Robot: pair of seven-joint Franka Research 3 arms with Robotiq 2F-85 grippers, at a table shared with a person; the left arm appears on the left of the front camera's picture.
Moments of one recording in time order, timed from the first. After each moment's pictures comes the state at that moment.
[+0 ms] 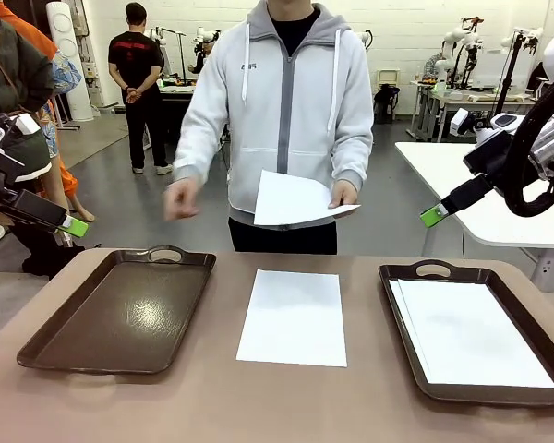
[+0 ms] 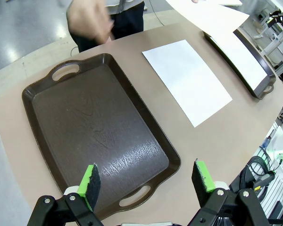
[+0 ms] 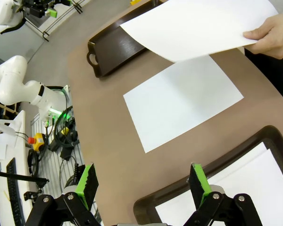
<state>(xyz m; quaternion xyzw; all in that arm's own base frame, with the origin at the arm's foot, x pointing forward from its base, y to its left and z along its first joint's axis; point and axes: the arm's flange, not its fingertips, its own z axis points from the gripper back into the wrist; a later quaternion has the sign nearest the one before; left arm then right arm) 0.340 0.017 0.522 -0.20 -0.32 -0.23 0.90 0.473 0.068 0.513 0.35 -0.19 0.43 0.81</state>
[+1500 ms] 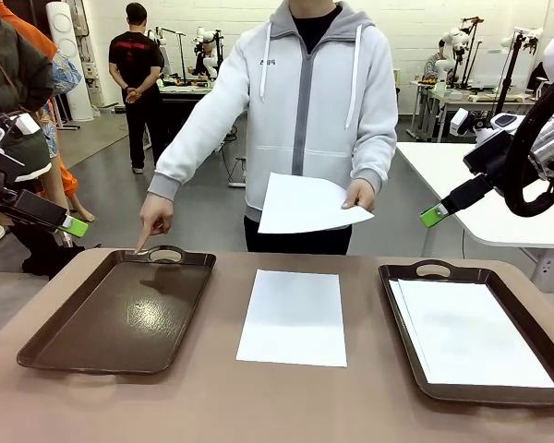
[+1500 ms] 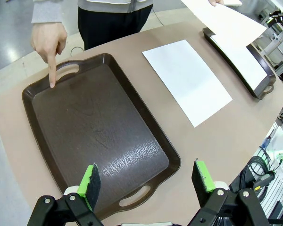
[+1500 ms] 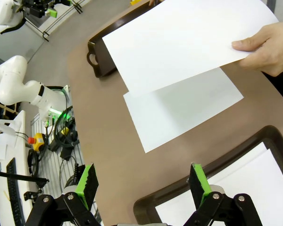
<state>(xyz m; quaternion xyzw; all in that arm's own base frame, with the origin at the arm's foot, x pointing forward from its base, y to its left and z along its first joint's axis) 0.340 0.017 0.522 -0.20 -0.32 -0.23 0.90 0.473 0.068 0.513 0.35 -0.19 0.43 0.81</state>
